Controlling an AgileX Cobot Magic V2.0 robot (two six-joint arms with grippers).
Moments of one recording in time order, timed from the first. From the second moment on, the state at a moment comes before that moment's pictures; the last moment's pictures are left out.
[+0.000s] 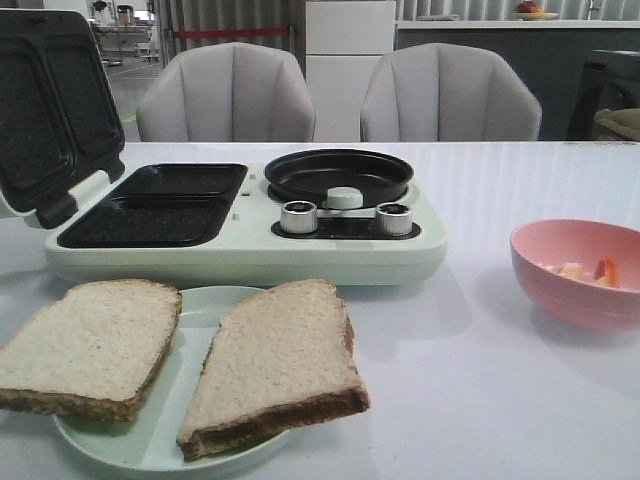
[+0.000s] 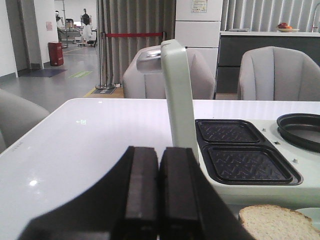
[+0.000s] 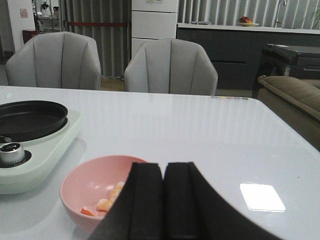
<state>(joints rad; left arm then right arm) -0.04 0.00 0.00 0.03 0.03 -0.08 -0.02 -0.01 0.03 0.04 0.02 -0.03</state>
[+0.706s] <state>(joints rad) -0.04 0.00 0.00 0.03 -0.01 -0.08 -0.02 -0.01 0.03 0.04 0.02 -0.03</state>
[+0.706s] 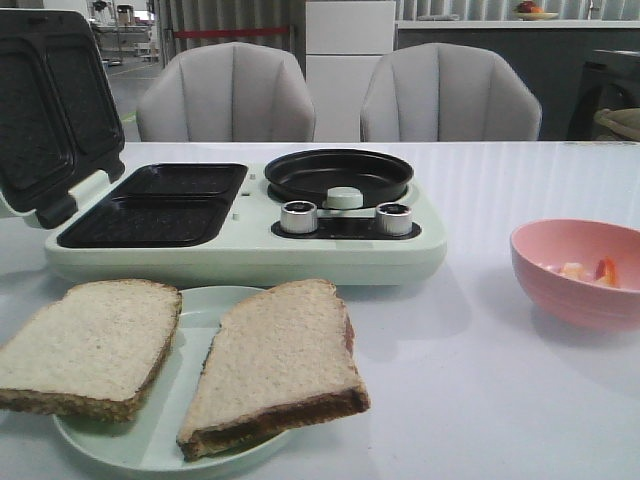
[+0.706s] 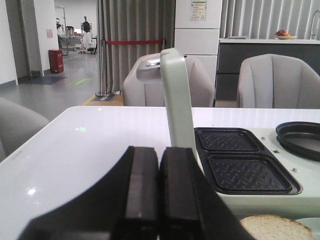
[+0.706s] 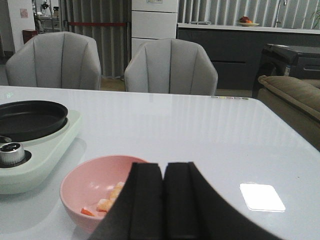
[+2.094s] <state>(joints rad) -0.04 0.44 -0.53 0.06 0.44 -0.08 -0.02 0.54 -0.59 0.03 0.54 -0.03</state>
